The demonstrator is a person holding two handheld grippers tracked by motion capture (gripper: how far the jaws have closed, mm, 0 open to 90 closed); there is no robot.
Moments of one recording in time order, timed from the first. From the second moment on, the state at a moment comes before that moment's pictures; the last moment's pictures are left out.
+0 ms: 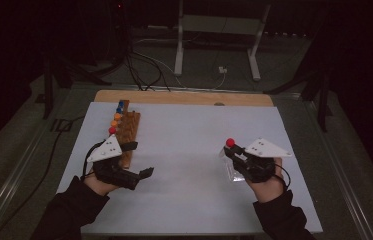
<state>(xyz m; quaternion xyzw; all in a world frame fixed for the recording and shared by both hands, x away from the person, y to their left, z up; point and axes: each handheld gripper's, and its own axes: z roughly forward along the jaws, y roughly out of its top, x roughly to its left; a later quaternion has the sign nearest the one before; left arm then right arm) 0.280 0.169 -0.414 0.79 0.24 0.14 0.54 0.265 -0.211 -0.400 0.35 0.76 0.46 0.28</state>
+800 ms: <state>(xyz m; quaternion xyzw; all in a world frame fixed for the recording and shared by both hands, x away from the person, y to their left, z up) 0.295 0.093 -0.402 0.81 0.17 0.08 0.55 0.259 -0.164 -0.434 0.30 0.82 0.44 0.22</state>
